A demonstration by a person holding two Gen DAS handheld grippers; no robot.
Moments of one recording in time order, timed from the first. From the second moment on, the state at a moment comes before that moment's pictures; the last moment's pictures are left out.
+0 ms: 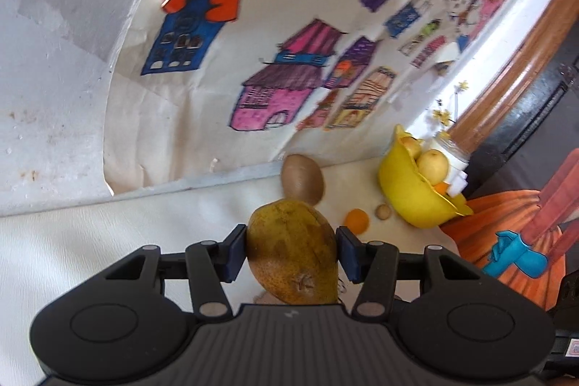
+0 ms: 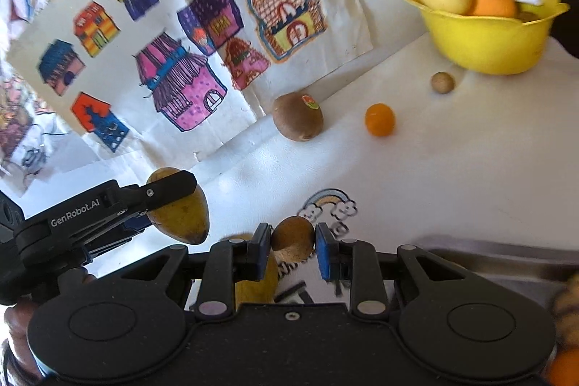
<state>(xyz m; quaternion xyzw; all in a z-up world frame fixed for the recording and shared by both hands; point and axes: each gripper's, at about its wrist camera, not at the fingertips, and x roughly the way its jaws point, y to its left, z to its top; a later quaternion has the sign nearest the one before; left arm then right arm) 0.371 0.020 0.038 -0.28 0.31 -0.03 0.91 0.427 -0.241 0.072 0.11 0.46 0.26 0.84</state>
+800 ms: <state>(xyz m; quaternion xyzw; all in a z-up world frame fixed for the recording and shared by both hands) 0.276 -0.114 0.017 -0.27 0.36 -0.12 0.88 0.312 -0.416 0.033 0.07 0.41 0.17 0.90</state>
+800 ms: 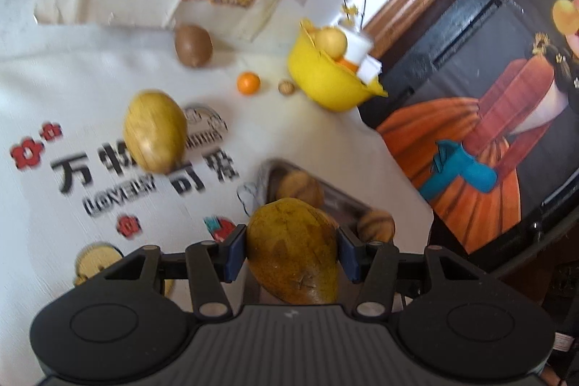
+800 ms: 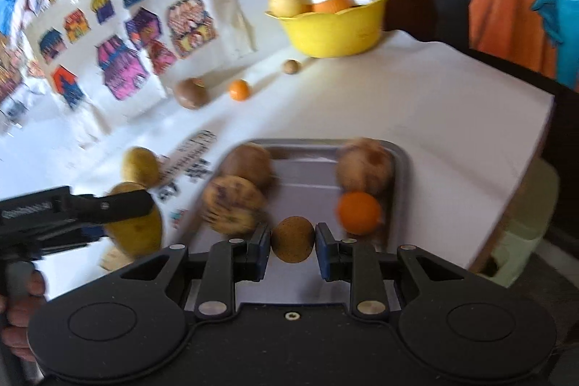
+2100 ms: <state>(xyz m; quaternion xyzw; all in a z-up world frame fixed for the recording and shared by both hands) 0.283 -0.151 -0.004 -0.21 0.39 -0.14 0.89 0.291 -0.411 -0.007 -0.05 0.35 0.14 0.93</state>
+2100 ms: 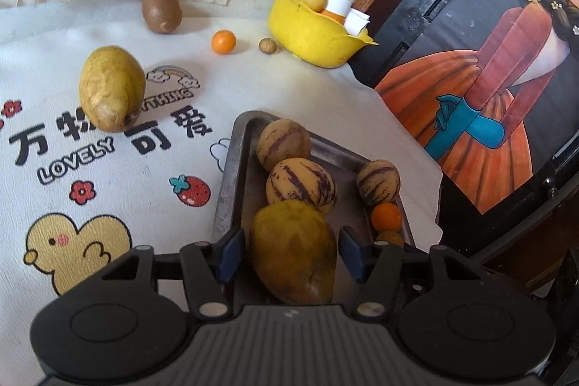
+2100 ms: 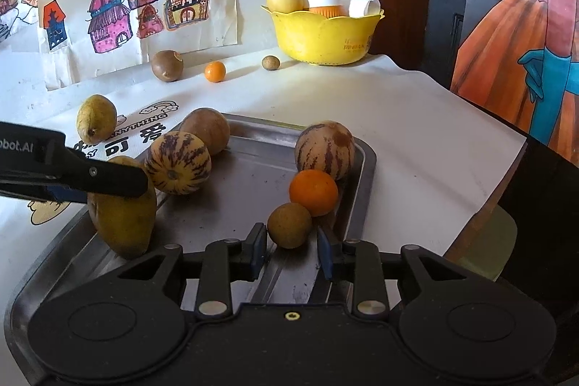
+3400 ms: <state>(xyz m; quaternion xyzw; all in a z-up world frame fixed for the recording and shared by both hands) 0.145 -0.080 0.019 -0.05 0.29 -0.04 0.96 0.169 -0.365 0.035 -0.01 0.30 0.13 0.94</state>
